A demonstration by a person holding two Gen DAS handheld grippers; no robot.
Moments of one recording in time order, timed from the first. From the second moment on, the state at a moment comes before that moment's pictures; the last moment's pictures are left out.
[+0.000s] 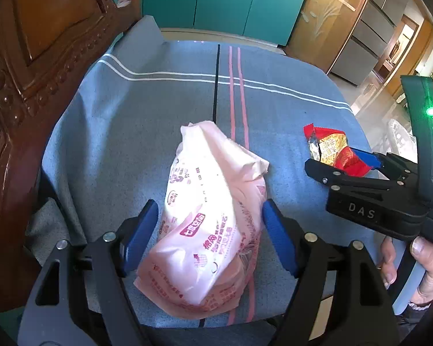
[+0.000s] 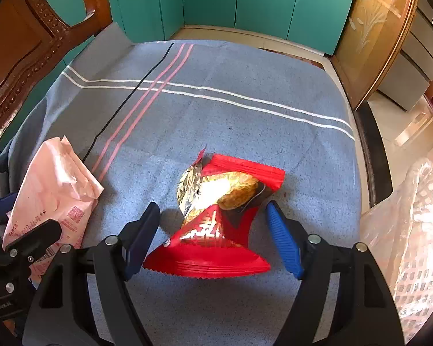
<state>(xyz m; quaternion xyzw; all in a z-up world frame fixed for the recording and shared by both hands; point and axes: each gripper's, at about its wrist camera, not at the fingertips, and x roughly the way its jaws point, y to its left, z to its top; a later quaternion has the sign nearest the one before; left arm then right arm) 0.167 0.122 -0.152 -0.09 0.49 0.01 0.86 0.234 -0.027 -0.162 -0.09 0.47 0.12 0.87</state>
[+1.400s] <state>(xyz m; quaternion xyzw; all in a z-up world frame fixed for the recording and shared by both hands) 0.146 0.130 -0.139 -0.10 0.45 0.02 0.89 0.222 -0.015 -0.159 -0.09 0.46 0.15 0.87</state>
